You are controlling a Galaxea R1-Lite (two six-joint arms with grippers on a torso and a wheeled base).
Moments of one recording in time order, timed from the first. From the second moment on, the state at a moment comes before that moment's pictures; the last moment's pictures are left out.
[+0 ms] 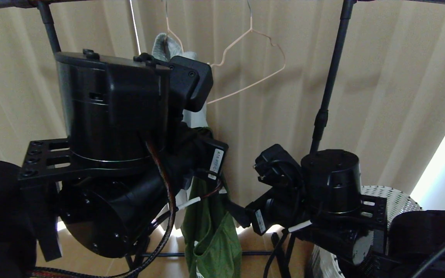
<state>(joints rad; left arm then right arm) -0.94 1.60 -1.06 -0.32 0.66 0.11 0.84 1.80 -0.79 -0.61 -0.21 0.07</state>
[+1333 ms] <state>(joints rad) -0.85 1.43 -0.84 -0.35 0.53 0.34 0.70 1.60 -0.73 -0.61 -0.27 0.06</state>
